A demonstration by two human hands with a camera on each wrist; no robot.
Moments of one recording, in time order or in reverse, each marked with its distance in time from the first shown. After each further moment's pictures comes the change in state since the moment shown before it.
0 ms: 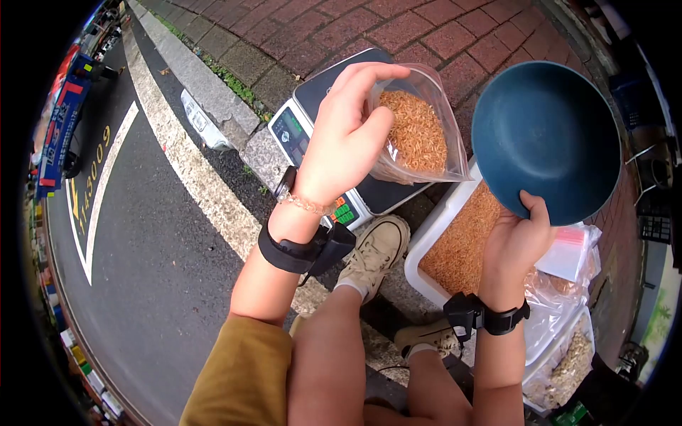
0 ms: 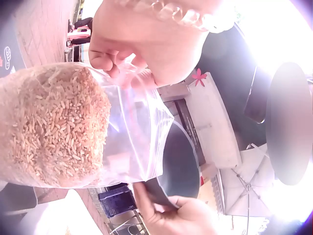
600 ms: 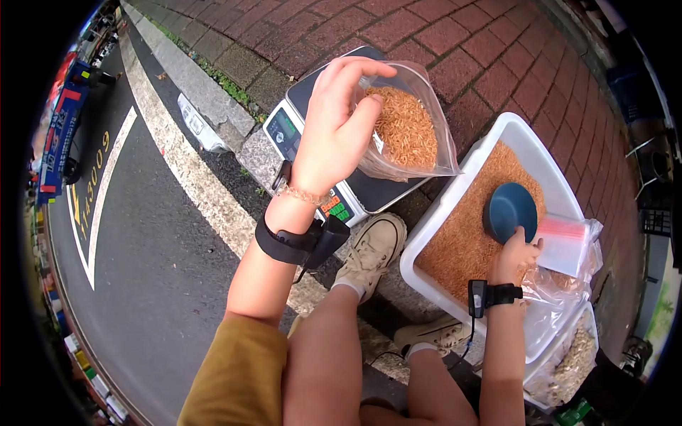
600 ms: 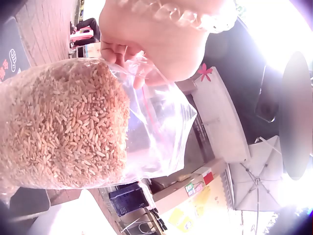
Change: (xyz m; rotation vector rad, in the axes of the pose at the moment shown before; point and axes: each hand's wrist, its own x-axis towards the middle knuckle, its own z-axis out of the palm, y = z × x) left_hand 0.007 -0.014 0.007 0.147 0.063 0.133; right_hand 0.067 0.091 -0.182 -1.161 0.704 0.121
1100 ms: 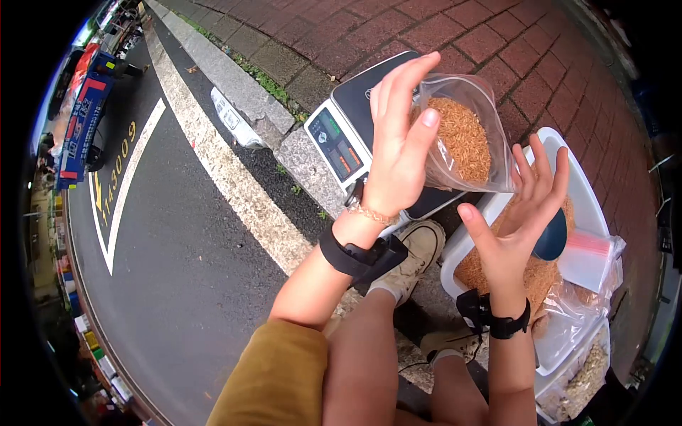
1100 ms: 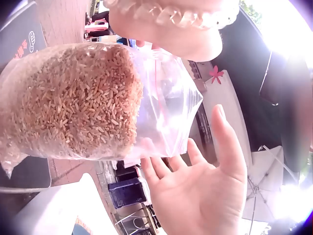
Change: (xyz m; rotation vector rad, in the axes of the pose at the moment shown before) left_hand -0.015 -0.008 0.011 -0.240 0.213 0.124; right_hand -0.177 -0.149 -0.058 0.792 -0.961 -0.969
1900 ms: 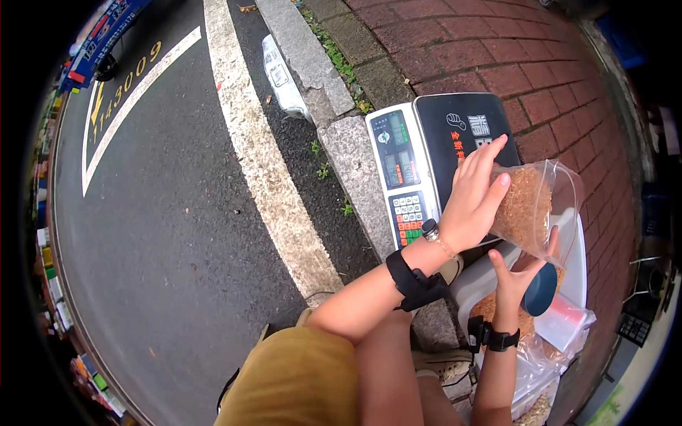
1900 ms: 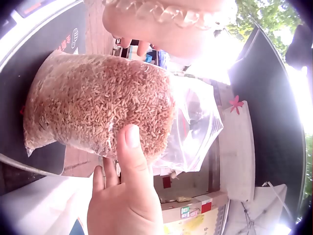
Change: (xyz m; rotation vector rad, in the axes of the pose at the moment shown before) left_hand -0.042 -0.029 -0.017 -0.101 0.143 -0.364; right_hand -0.031 0.054 0.018 -0.001 -0.157 0.229
